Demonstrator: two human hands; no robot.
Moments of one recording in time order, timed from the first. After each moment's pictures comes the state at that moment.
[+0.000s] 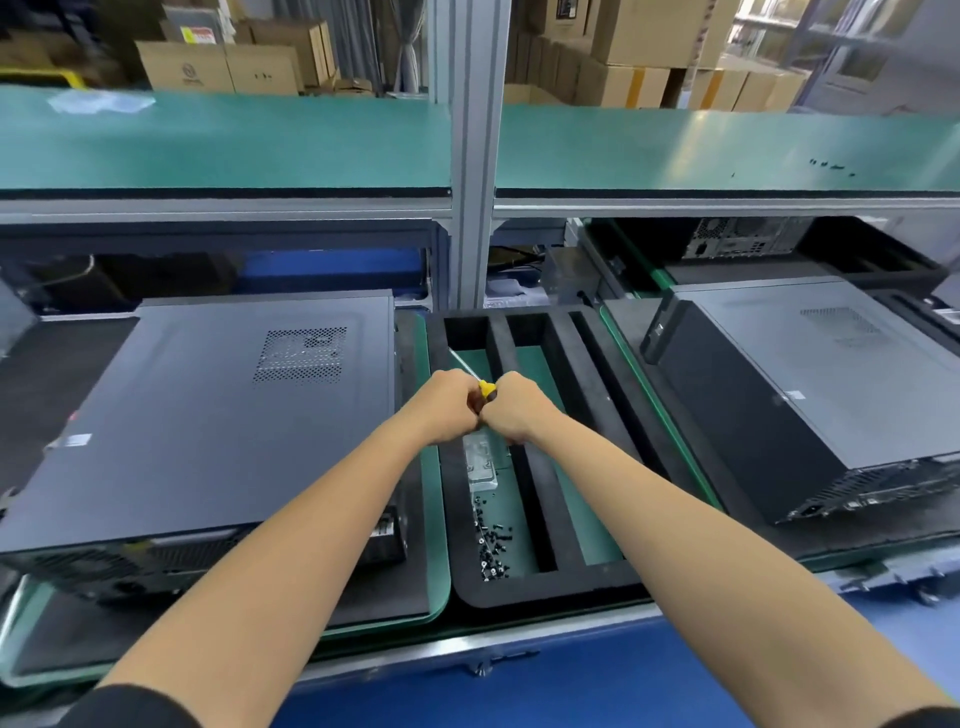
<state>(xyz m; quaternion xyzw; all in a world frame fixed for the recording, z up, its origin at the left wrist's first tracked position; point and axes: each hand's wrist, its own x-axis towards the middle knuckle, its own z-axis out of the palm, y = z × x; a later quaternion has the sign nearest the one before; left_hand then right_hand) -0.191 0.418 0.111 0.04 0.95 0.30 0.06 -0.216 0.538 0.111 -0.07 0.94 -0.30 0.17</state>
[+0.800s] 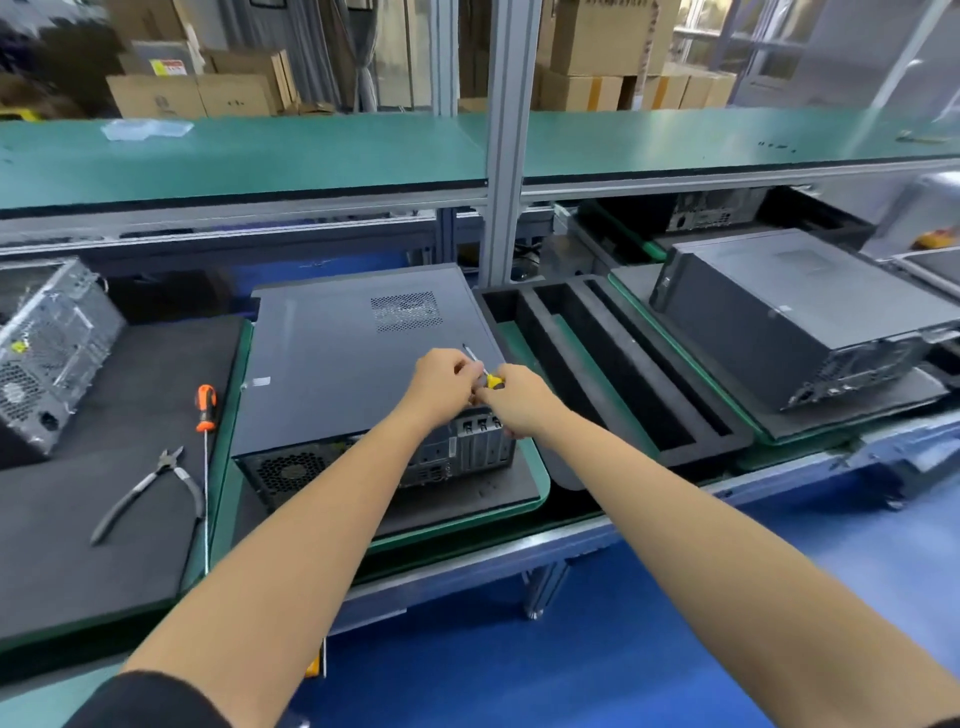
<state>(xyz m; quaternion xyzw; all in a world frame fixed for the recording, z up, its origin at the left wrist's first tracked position) -0.038 0.286 0.120 0.00 0.88 0.47 -0.02 -0.033 0.416 0.128 -0.05 0.91 -0.40 0.13</state>
